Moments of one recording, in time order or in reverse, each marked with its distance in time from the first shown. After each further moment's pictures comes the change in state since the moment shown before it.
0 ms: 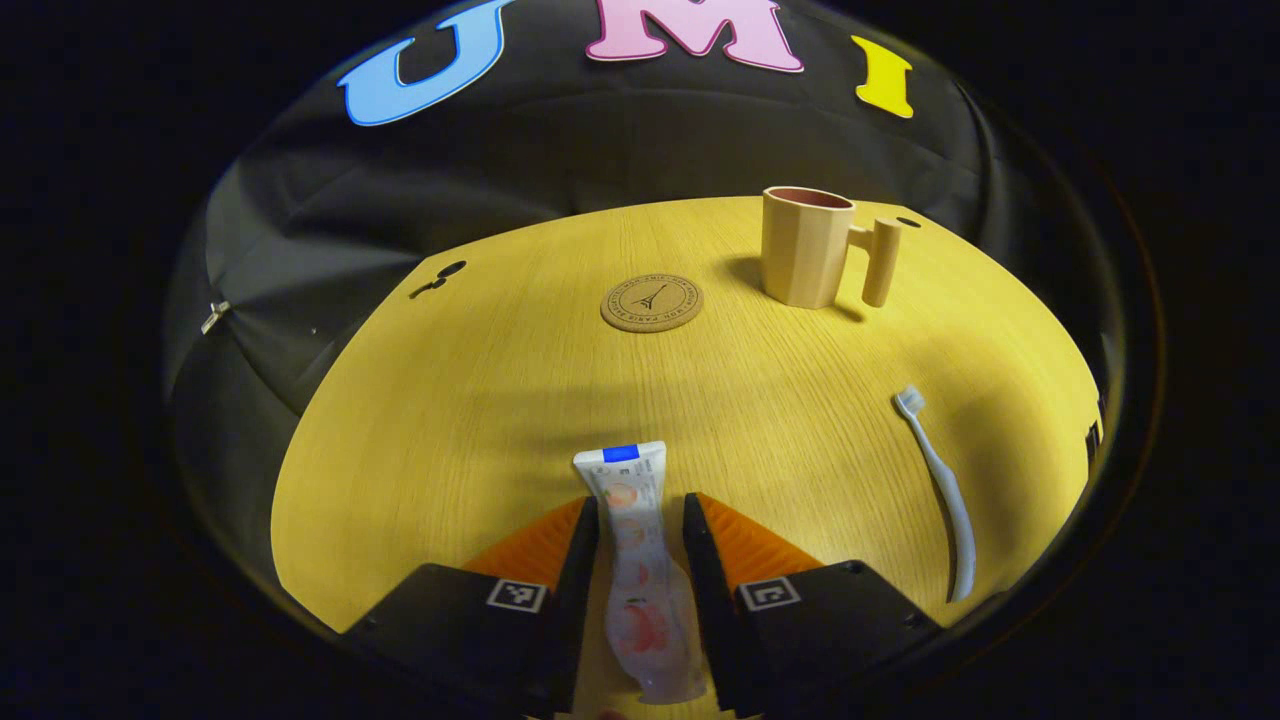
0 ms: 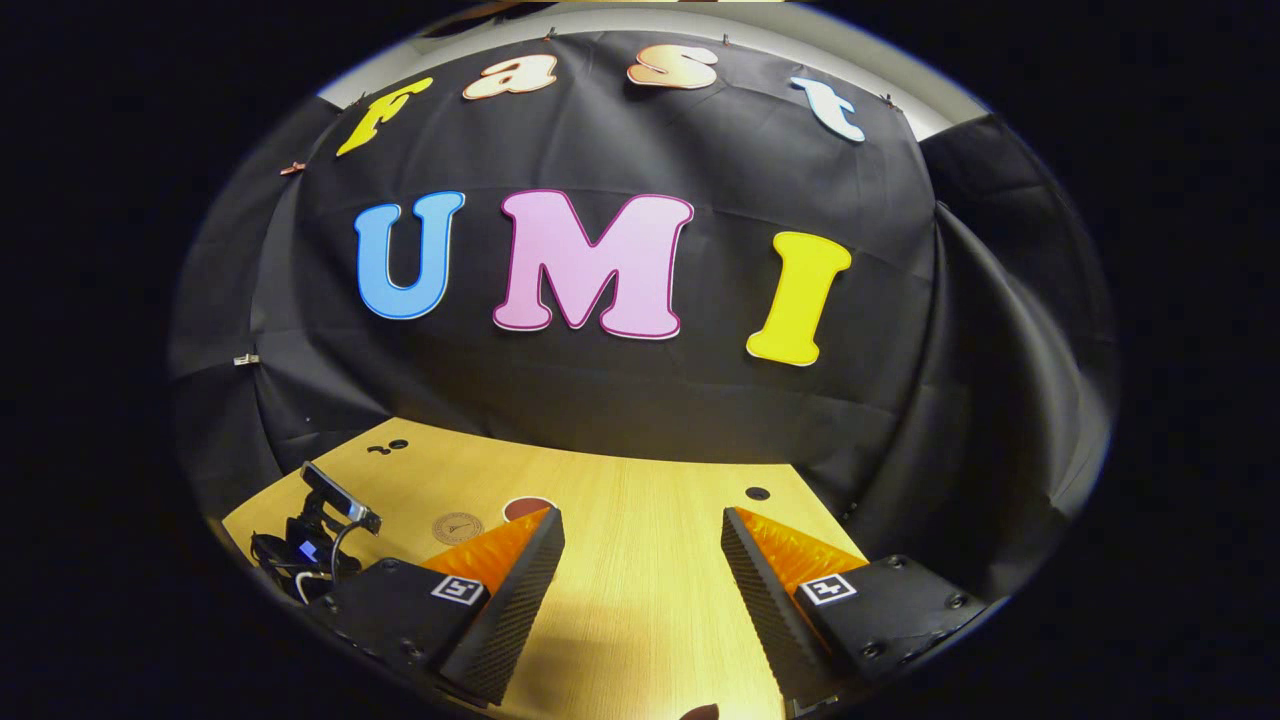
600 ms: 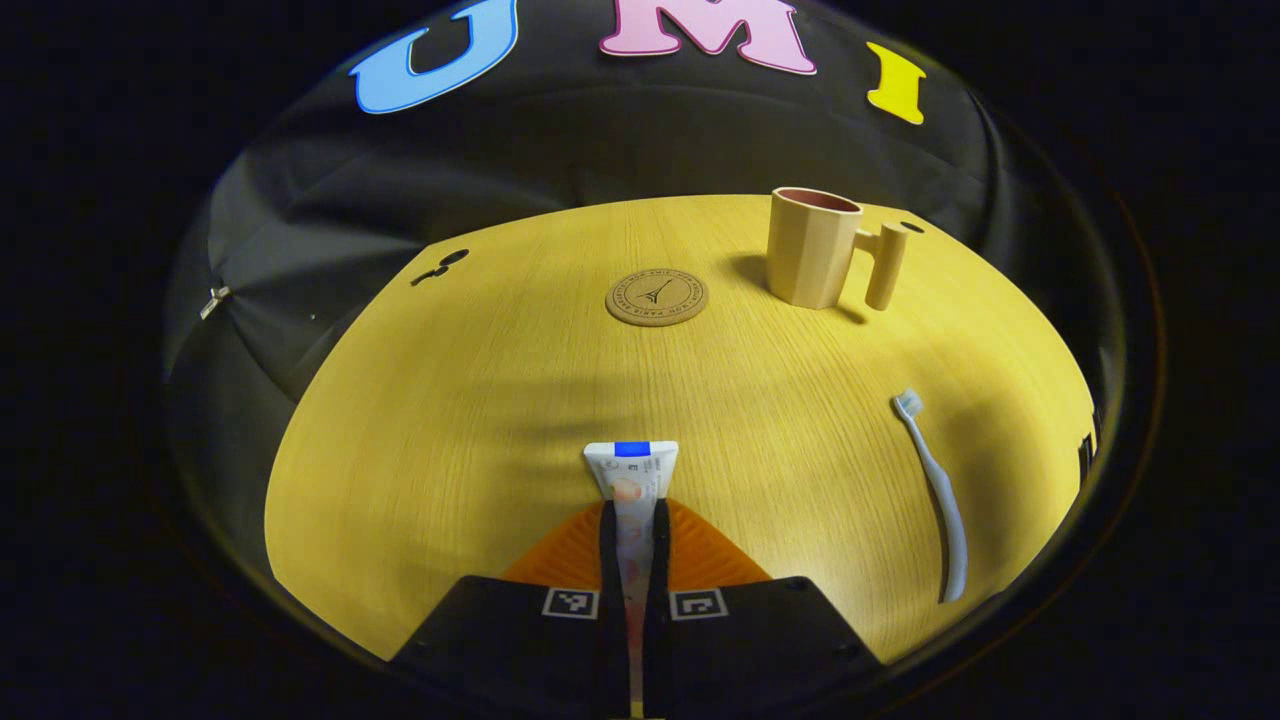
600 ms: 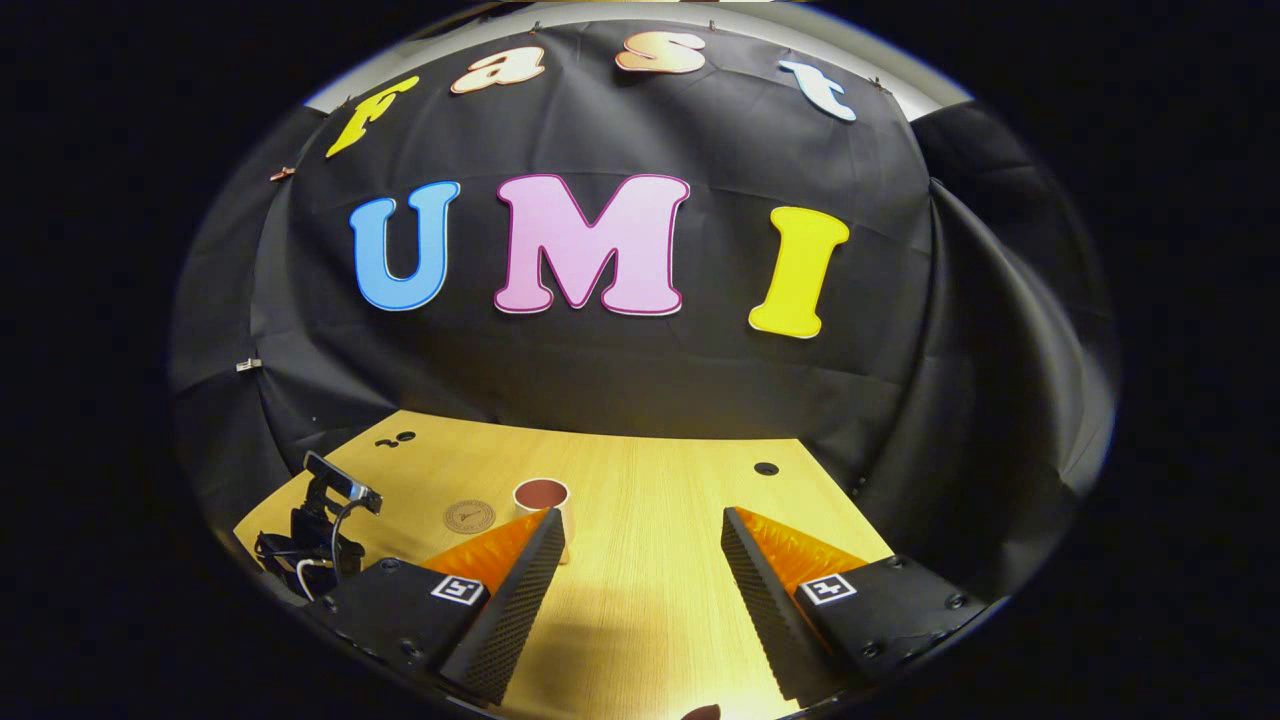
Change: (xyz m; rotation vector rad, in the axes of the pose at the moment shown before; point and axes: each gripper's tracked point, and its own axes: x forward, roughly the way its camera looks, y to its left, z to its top) left arm -0.002 0.007 0.000 -0.071 0.004 -0.050; right arm -0.011 0.008 -0.018 0.037 0.053 0.003
